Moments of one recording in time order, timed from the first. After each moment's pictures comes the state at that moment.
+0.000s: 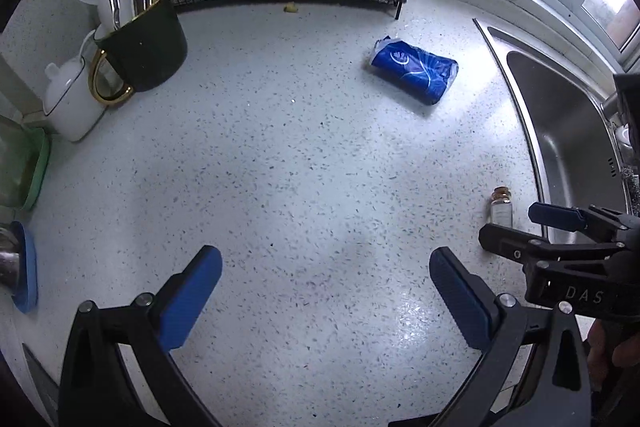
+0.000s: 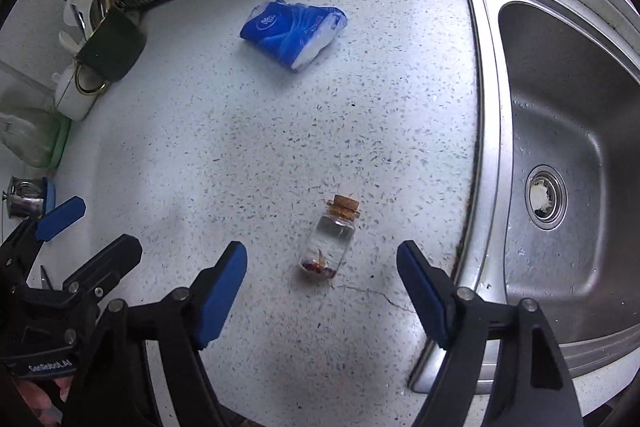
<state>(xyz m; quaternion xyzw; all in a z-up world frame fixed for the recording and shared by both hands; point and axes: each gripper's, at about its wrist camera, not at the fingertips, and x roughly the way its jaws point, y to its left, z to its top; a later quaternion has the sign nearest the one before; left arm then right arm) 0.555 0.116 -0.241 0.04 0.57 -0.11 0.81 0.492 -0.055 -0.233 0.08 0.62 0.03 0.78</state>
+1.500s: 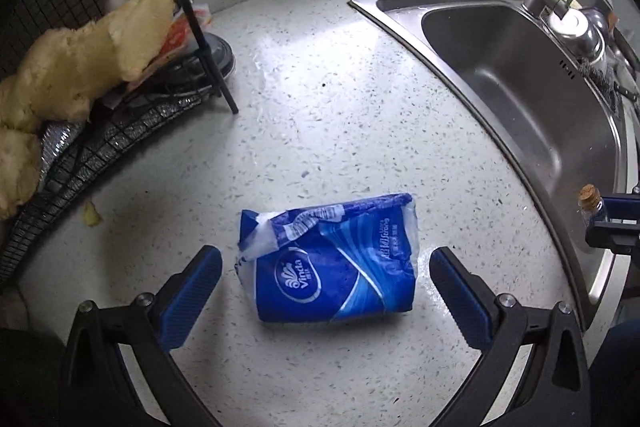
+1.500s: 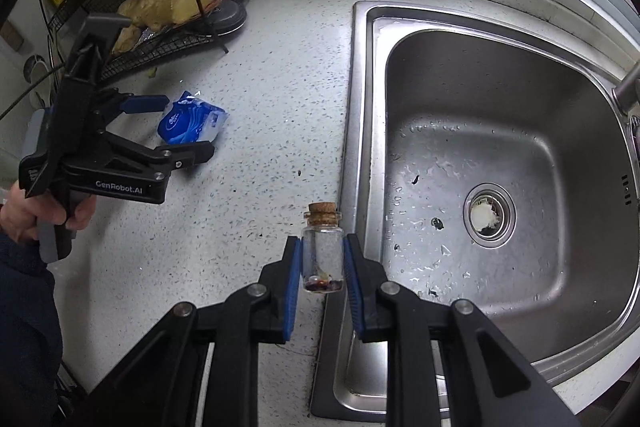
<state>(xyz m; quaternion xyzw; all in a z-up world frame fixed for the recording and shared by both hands) 0.704 -0.001 -0.277 0.21 0.53 -0.37 0.74 0.504 -0.125 -0.205 0.11 0.57 -0.05 0.81</state>
